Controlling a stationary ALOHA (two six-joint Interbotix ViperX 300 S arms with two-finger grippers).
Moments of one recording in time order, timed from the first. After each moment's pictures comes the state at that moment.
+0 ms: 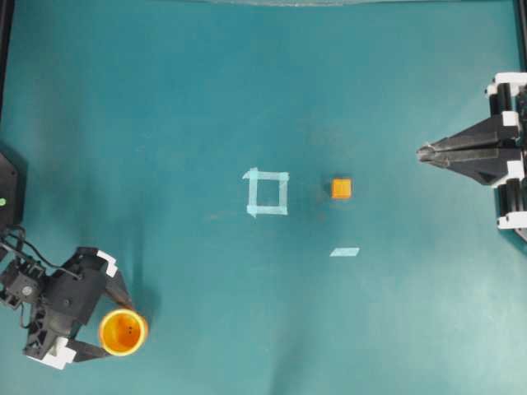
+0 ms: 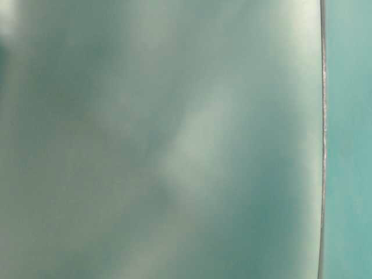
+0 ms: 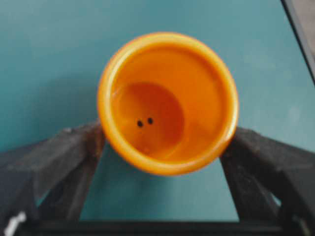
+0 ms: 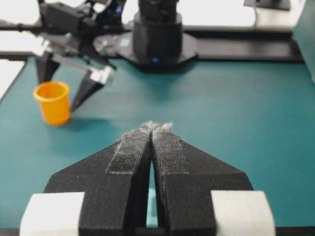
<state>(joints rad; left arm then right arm) -0.60 -0.10 1.13 0.01 -0.33 -0.33 -0.01 -0.91 1.14 0.00 -0.21 0.00</state>
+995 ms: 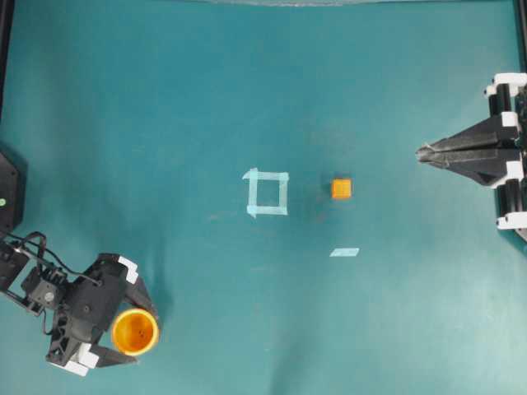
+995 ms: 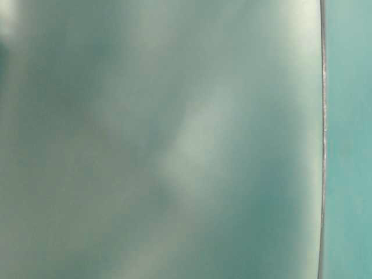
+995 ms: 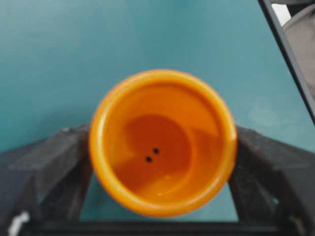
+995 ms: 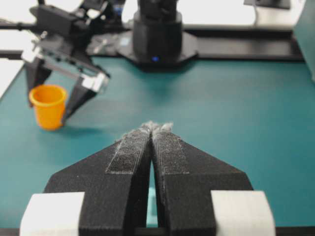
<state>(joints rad) -0.56 -0.01 1.06 0.02 -0.38 -0.31 0.00 -0.91 1.14 0.00 -0.21 0.00</state>
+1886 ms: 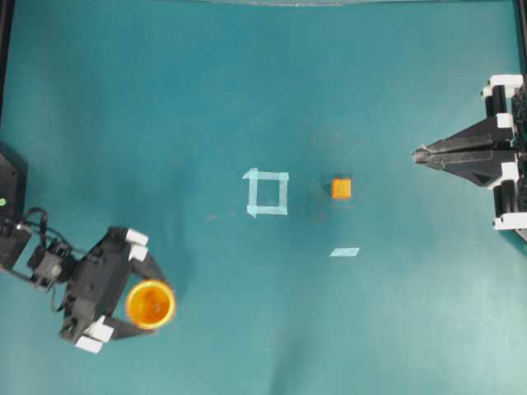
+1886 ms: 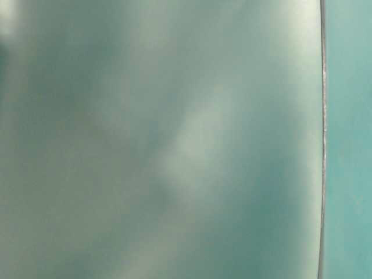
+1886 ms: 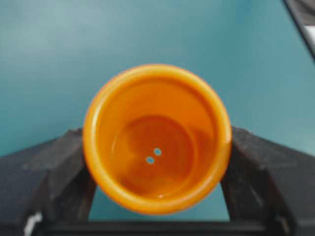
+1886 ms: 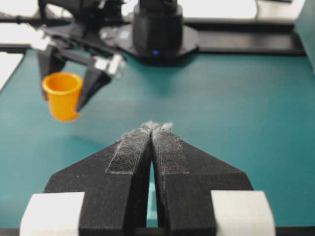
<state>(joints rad) -0.40 -0.12 1.04 0.02 -0.31 -0.13 0.00 -0.89 1.14 0.00 -0.21 0.00</state>
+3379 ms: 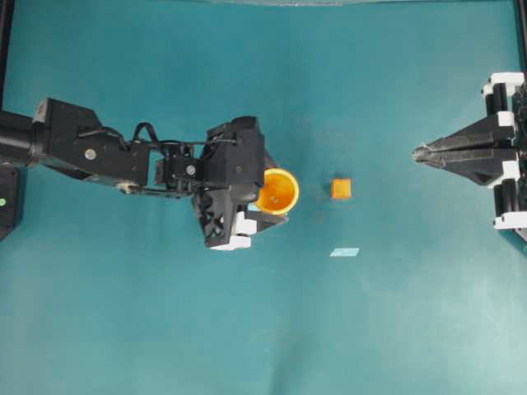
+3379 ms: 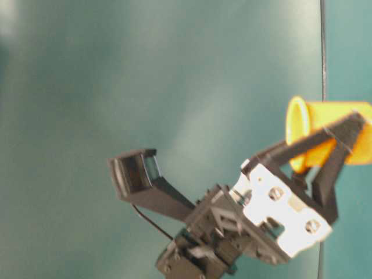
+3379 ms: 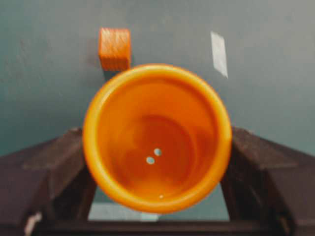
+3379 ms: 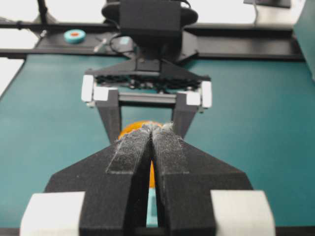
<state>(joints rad) -0.01 0.10 0.55 0.02 -0.05 -0.03 -0.01 -0.89 1.13 0.00 -0.21 0.00</state>
